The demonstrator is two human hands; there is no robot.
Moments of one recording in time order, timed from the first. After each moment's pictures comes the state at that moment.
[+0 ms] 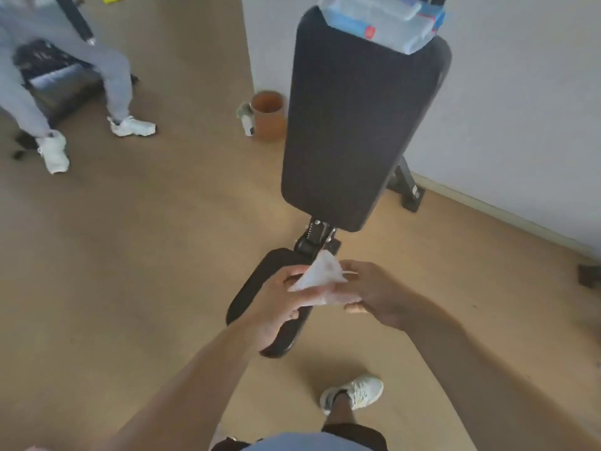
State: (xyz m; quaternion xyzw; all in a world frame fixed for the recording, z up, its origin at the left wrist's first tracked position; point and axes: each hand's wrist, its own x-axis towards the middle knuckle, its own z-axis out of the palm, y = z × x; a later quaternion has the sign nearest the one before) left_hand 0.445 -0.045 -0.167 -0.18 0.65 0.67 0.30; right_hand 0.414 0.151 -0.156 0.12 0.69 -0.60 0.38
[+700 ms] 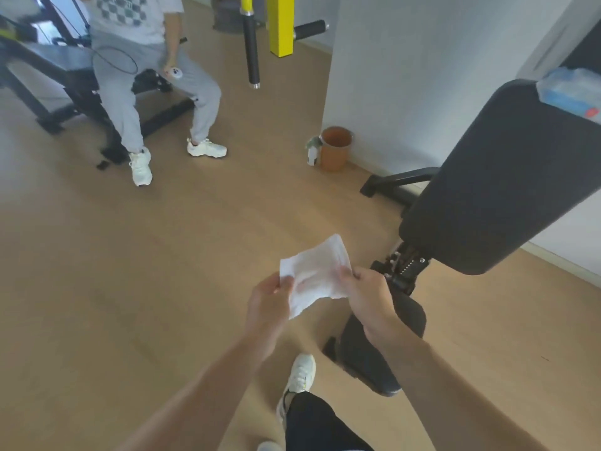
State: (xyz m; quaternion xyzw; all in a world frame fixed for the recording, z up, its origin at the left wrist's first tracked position) left_hand 0.432 -0.384 -0.173 -0.26 0.72 0.63 0.09; right_hand 0.399 -0.212 -0.145 0.13 0.79 -0.59 0.15
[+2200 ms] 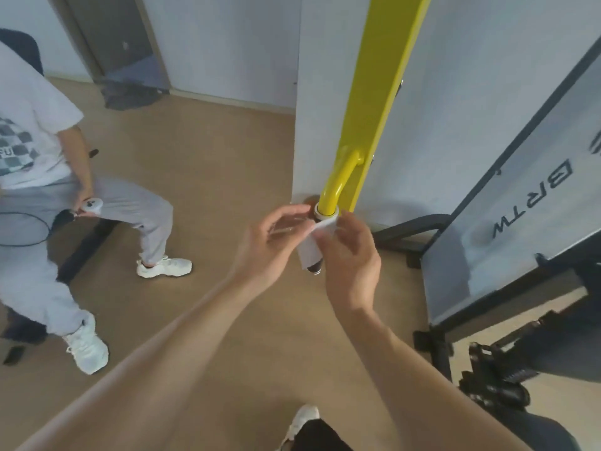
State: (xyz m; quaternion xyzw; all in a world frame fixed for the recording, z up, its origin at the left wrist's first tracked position) left_hand -0.184 -0.678 -0.037 0.18 0.73 0.66 0.08; right_hand -0.128 -0.550 -0.070 0.23 0.69 -0.64 -0.26
